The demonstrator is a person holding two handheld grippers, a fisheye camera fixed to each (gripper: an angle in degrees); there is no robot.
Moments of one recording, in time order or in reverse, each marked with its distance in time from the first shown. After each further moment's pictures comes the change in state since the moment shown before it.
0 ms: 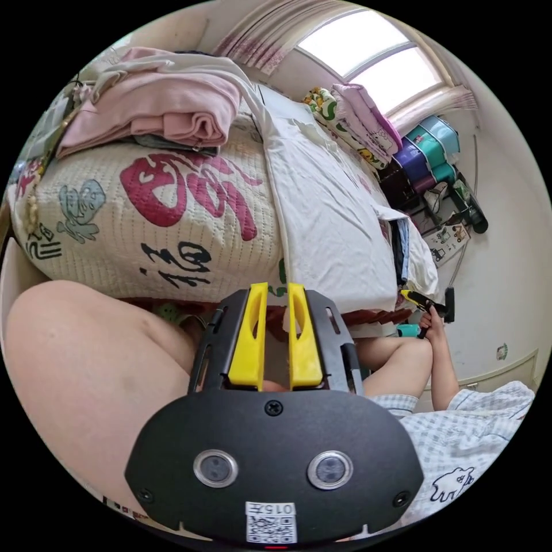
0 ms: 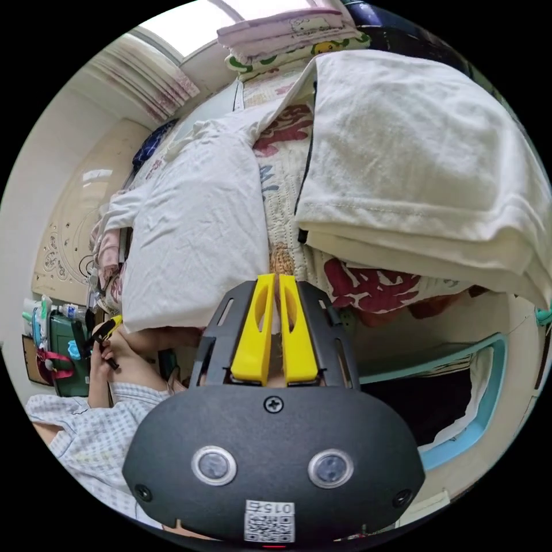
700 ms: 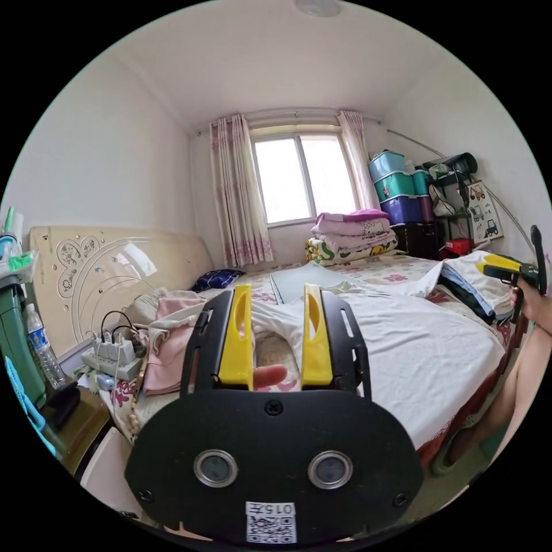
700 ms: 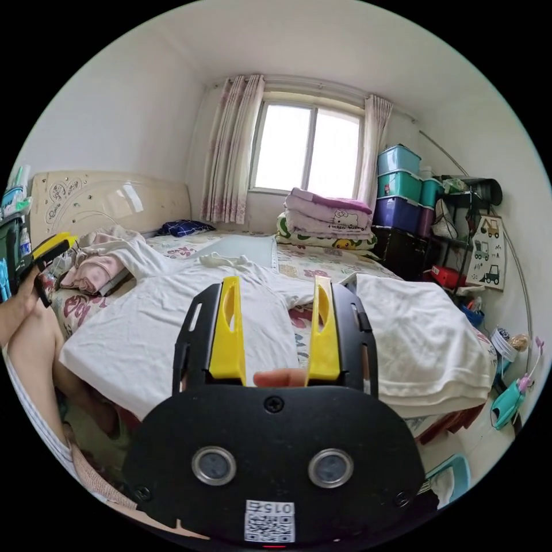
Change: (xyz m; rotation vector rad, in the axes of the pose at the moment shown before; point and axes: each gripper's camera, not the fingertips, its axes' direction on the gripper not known) left arm 0.222 0.083 -0.045 0.916 -0.528 0.530; right arm -0.206 0.086 -0.057 0.867 0.275 -0.437
